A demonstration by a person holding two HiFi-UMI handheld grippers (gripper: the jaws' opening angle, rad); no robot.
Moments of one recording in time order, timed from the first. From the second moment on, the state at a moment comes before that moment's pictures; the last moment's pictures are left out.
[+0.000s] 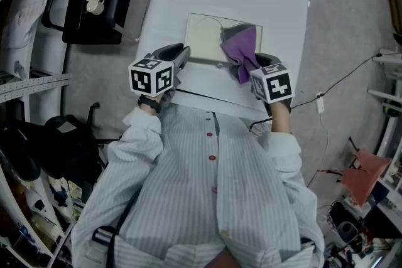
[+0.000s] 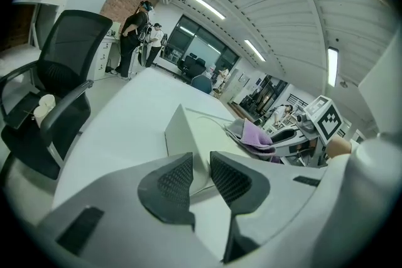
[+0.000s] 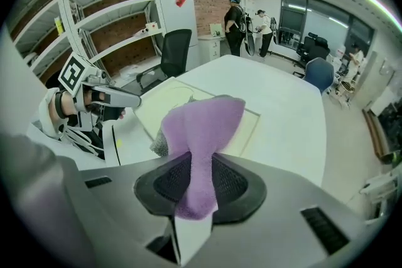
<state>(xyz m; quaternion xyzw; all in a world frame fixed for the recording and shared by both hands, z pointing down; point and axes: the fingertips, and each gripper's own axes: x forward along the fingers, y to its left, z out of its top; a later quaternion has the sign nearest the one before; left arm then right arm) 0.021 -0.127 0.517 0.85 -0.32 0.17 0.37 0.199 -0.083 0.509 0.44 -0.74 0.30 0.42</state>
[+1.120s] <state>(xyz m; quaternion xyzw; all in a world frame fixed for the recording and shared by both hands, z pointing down) 0.027 -0.133 0.456 0.89 -0.33 0.13 0.29 0.190 -0.087 0.417 0.49 -0.79 0.33 0.16</state>
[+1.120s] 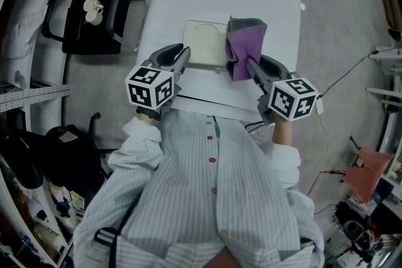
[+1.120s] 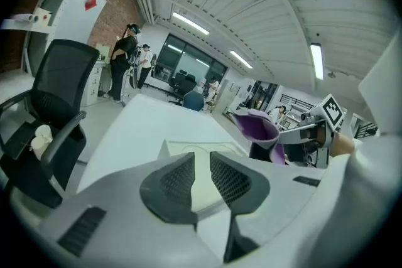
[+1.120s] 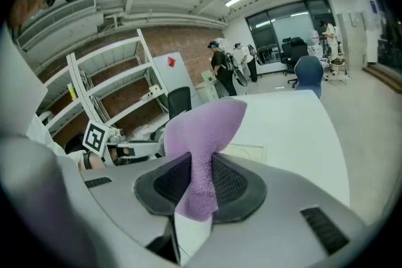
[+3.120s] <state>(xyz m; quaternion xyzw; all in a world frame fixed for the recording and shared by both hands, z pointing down) 0.069 -0.105 0.292 0.97 -0.20 0.02 0.13 0.141 -0.094 0.288 0.48 -0.86 0.16 0.09</state>
